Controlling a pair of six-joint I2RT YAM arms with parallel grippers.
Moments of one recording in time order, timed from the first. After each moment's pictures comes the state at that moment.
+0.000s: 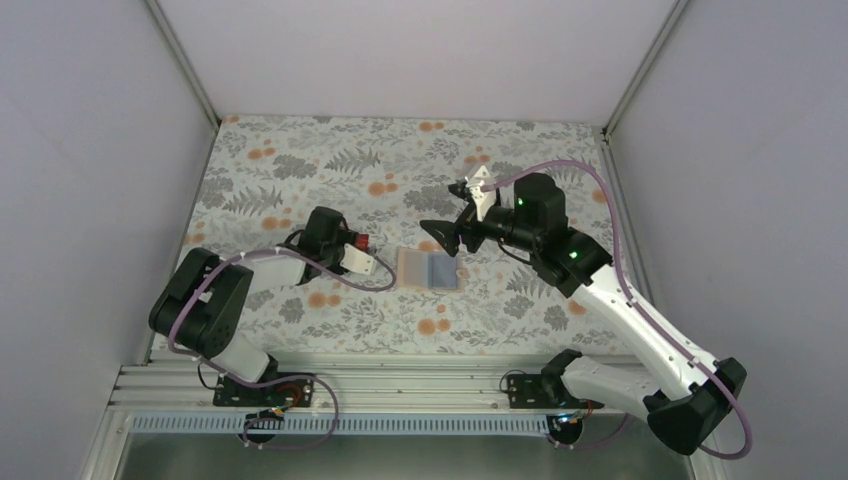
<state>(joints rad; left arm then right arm) -0.42 1.56 0.62 0.11 0.05 1.49 0.64 1.05 1.05 -0.32 -0.37 -0.05</state>
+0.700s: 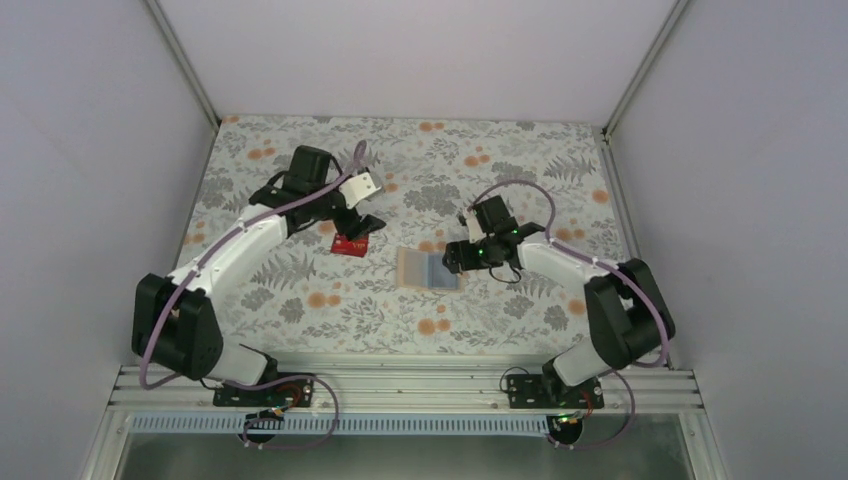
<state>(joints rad) -0.37 1.41 1.12 -0.49 0.49 0.62 0.49 1.49 0.87 -0.43 -0.23 0.29</state>
